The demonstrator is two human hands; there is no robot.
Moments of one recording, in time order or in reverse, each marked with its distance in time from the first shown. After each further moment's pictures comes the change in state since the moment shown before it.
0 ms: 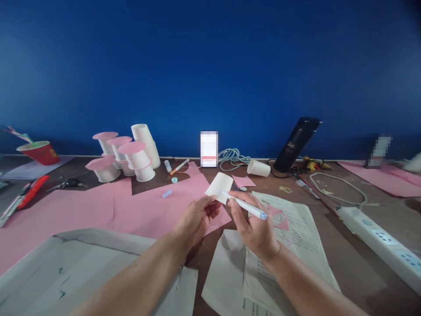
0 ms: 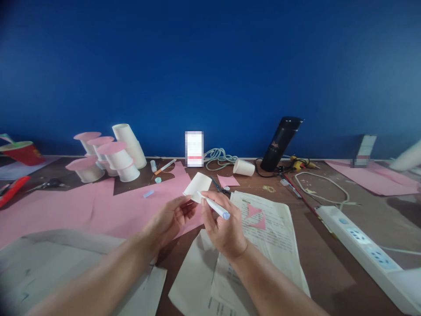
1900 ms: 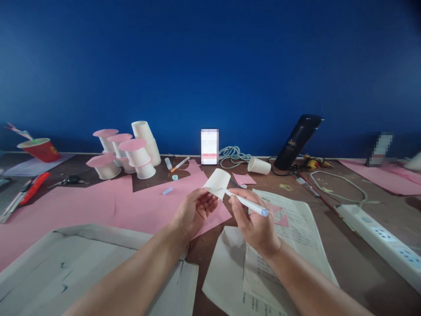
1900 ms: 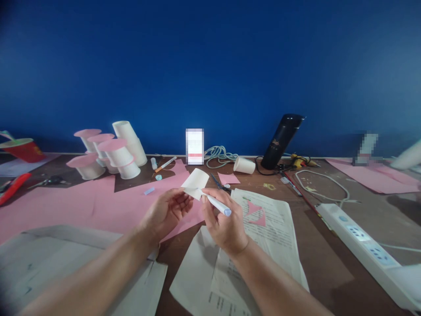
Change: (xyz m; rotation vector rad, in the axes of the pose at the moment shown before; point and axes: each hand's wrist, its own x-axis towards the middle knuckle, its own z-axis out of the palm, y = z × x) left_hand 0.001 0.014 -0.004 -0.119 0.017 -0.018; right_hand 0.000 -0.001 -0.001 -0.023 -0.012 0.032
